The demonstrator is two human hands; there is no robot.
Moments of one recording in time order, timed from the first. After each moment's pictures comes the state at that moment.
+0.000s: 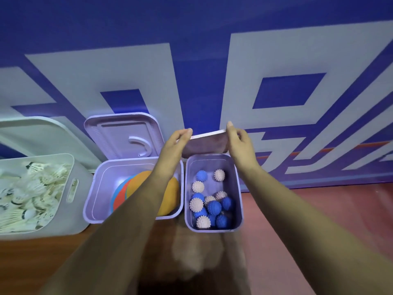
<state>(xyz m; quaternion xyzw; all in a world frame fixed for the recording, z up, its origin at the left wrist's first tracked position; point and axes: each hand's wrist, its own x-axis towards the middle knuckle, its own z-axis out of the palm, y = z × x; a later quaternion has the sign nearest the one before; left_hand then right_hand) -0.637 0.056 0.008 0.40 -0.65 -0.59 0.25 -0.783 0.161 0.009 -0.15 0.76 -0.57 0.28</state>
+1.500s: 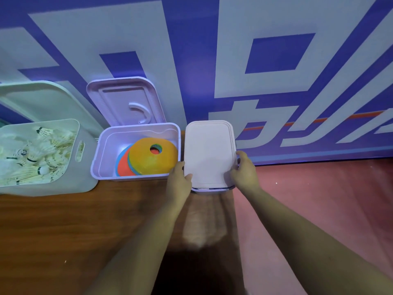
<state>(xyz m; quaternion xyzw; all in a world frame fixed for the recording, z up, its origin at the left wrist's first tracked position) -0.557 0.195 -0.097 0.53 -0.74 -0.40 0.12 -0.727 0.300 -0.074 -0.25 0.84 -0.40 0.27</state>
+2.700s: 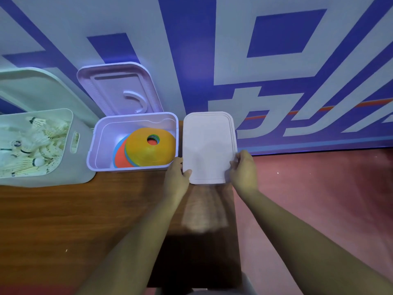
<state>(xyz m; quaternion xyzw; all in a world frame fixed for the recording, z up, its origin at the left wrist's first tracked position) -0.551 0.199 -0.108 0.52 -0.74 -0.41 0.13 -0.717 0.310 -0.100 -0.22 0.86 -0.40 0.23</state>
